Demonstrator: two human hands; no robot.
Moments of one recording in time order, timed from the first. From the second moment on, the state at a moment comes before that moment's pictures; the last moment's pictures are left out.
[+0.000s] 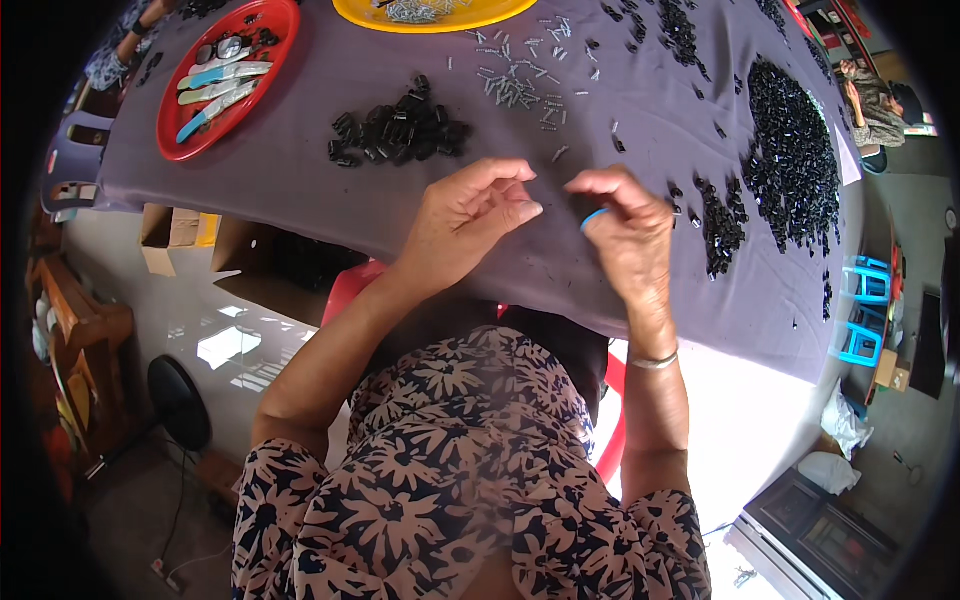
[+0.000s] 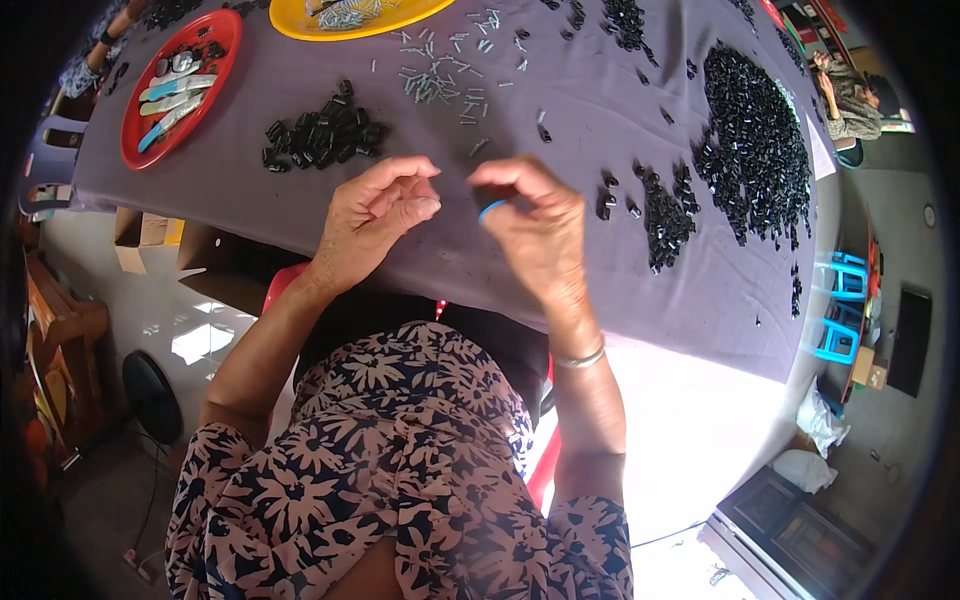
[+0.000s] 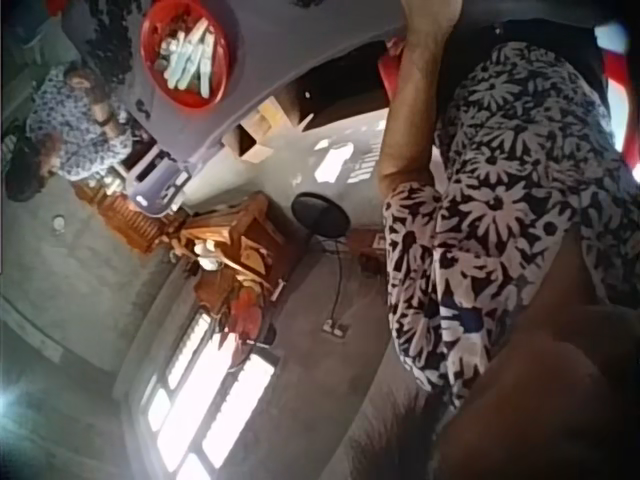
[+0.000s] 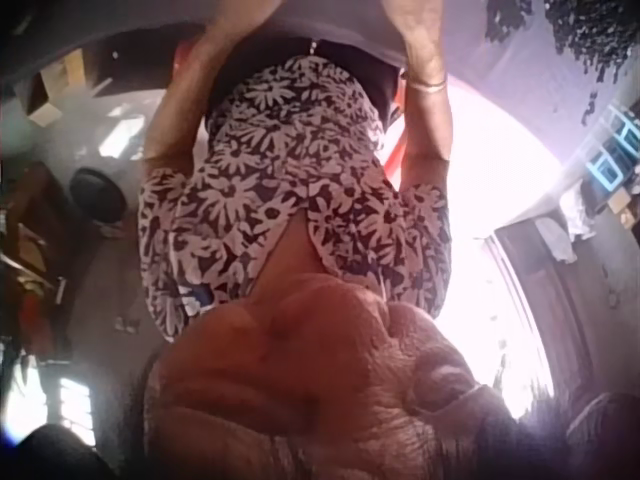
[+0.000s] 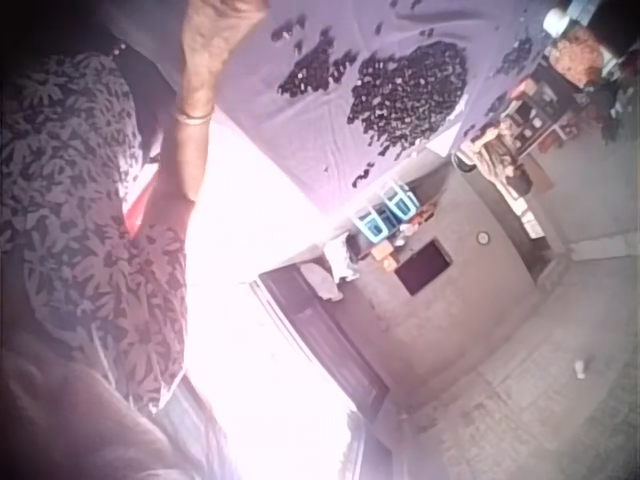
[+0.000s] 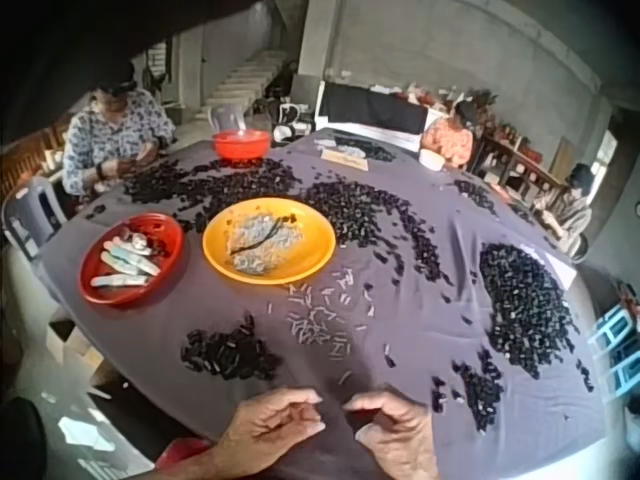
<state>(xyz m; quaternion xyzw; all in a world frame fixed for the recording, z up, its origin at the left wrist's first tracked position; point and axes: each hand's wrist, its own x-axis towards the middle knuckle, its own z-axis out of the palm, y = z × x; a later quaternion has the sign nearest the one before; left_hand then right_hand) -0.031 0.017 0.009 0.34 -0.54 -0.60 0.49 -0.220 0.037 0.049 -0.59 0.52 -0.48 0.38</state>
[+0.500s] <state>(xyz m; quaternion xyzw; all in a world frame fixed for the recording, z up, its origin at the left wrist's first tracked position) -0.026 0.012 0.003 0.28 -0.52 -0.67 0.45 -0.219 0.039 0.030 -0.66 0.44 -0.45 0.40</state>
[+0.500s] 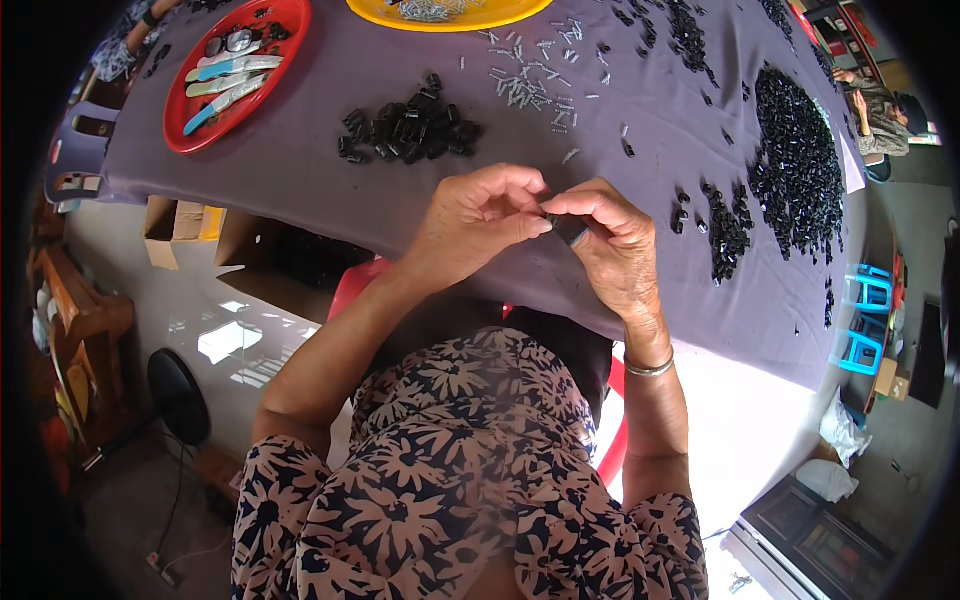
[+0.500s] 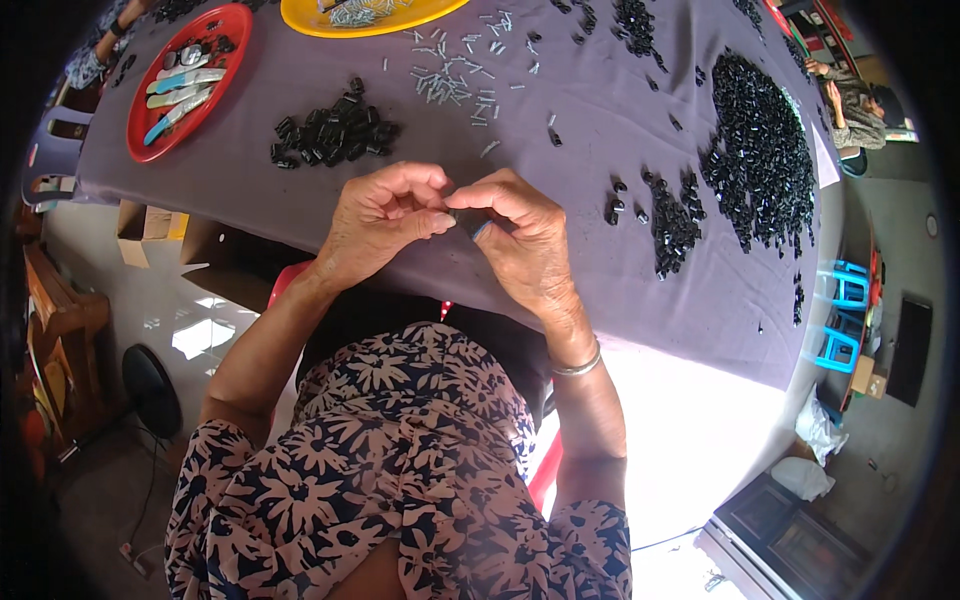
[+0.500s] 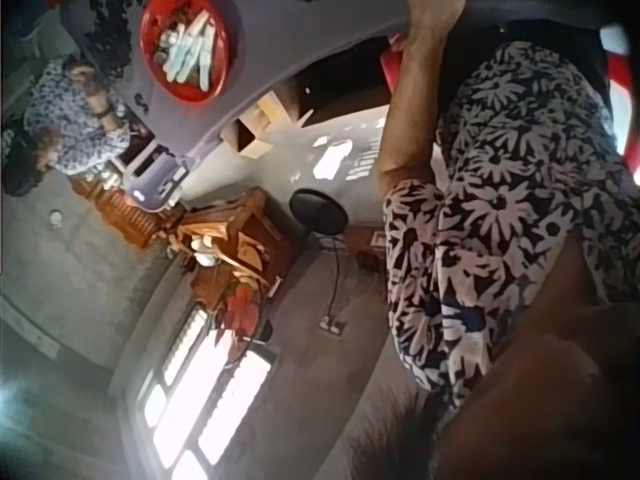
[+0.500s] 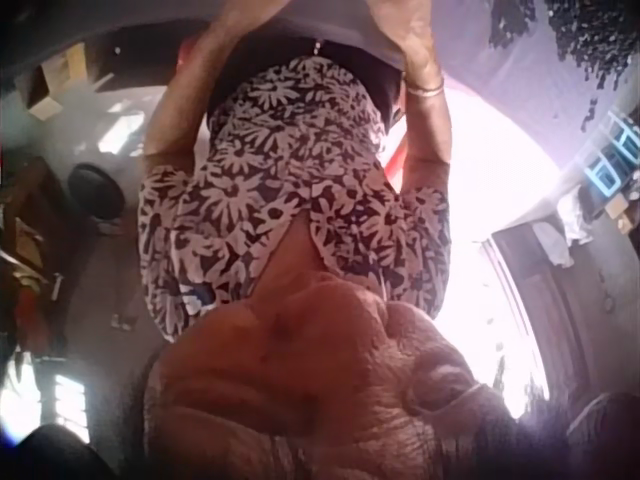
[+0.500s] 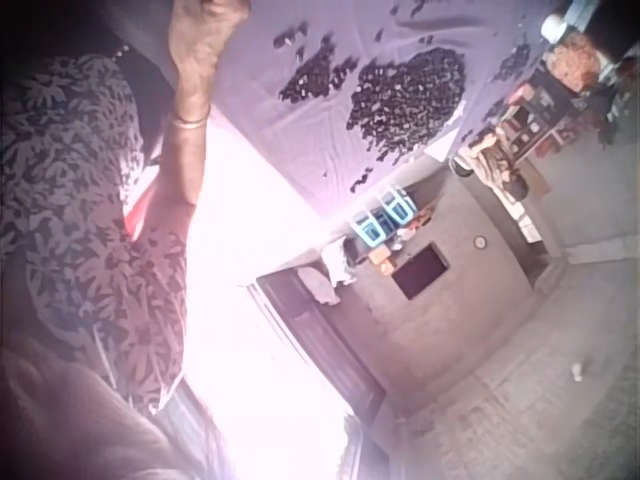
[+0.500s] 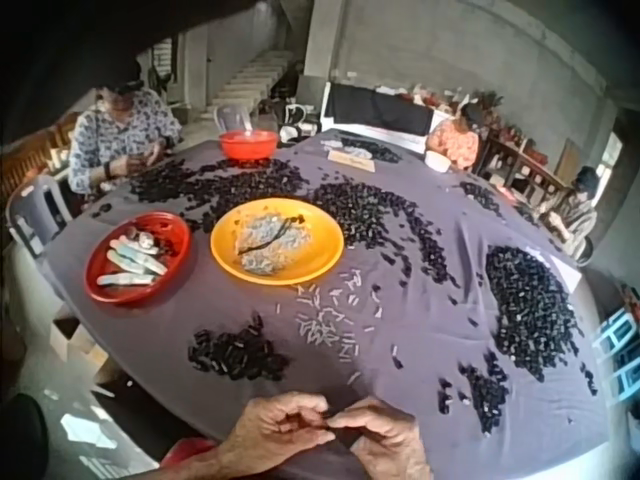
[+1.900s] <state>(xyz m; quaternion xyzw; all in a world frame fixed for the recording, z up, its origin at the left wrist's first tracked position) -0.033 0.011 -0.003 0.37 -0.64 -0.43 0.52 -0.239 0.003 0.039 -0.76 0.54 -0.32 0.14</state>
